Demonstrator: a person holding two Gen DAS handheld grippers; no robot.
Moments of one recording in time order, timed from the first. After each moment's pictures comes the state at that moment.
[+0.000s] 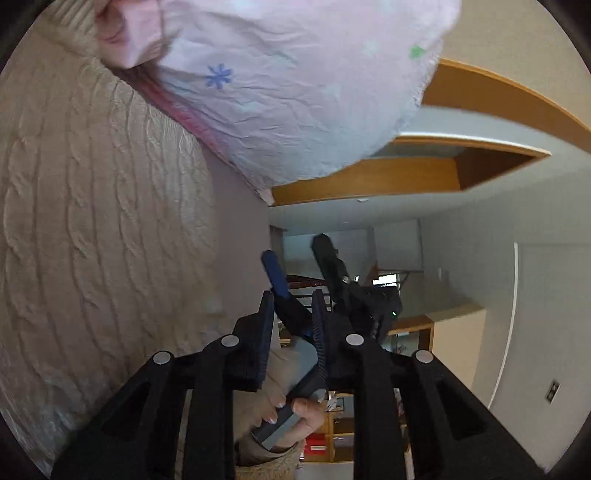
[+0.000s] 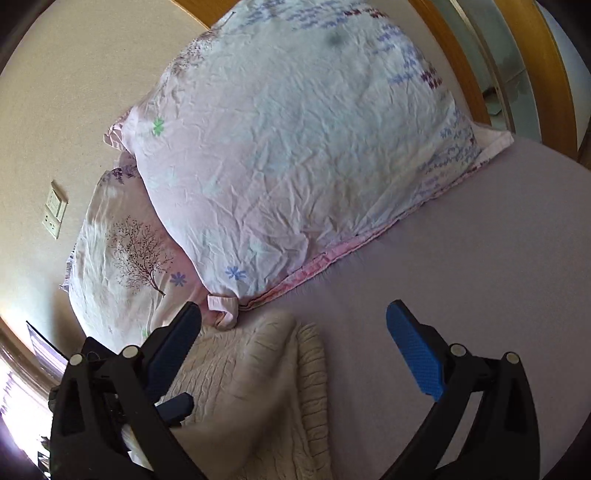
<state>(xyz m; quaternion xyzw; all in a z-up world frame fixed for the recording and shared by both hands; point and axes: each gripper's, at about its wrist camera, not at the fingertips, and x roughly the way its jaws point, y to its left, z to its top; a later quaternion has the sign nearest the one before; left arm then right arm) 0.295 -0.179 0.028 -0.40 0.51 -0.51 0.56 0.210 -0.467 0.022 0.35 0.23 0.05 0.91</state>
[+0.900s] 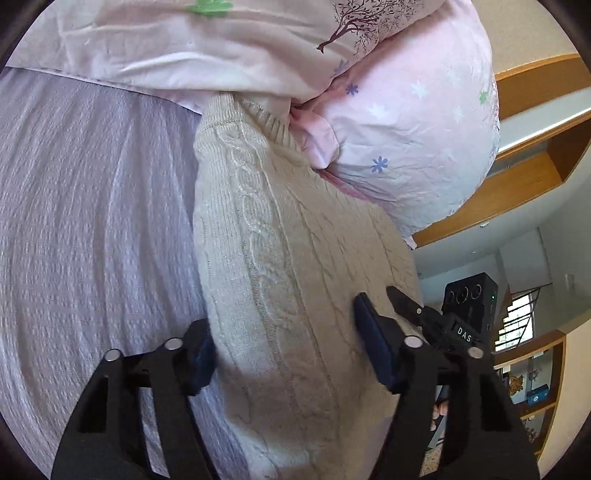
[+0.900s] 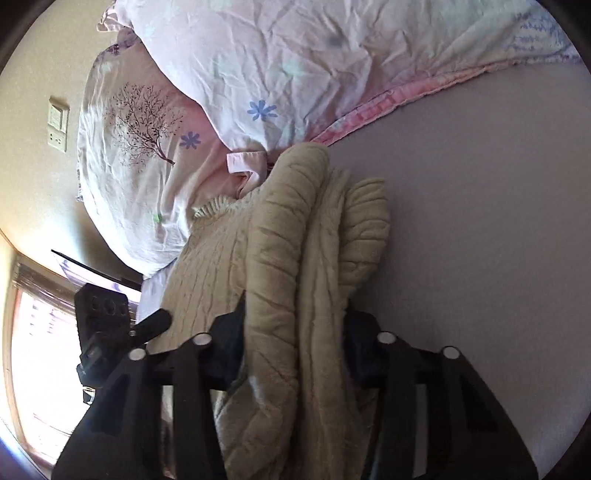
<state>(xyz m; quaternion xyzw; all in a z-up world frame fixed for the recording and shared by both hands) 0.295 -0.069 0.000 -0.26 0.51 -0.32 0.75 0.254 -0.397 -0.029 0.34 0.41 0.20 0.82</state>
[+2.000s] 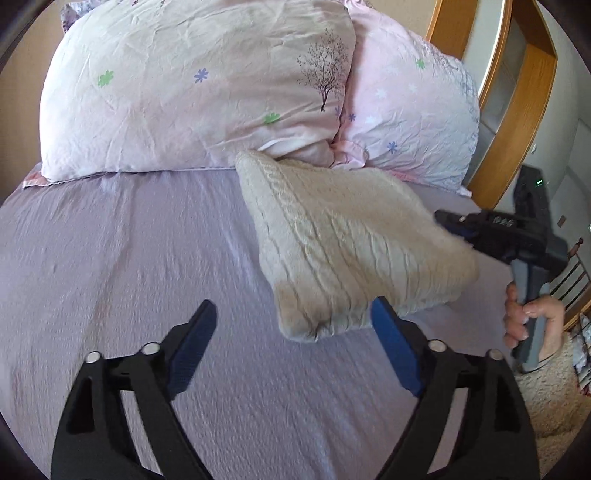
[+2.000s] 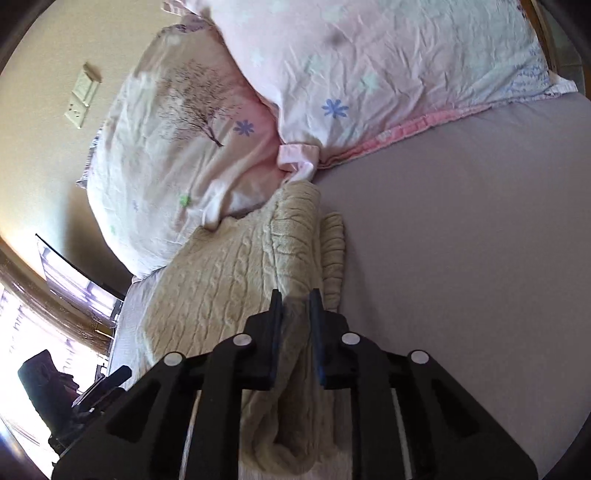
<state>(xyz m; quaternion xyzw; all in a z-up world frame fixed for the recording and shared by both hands) 0.141 0.012 0.050 -0.01 0.39 -0.21 0.90 0.178 -0.325 0.015 0.27 0.32 0.14 0.90</state>
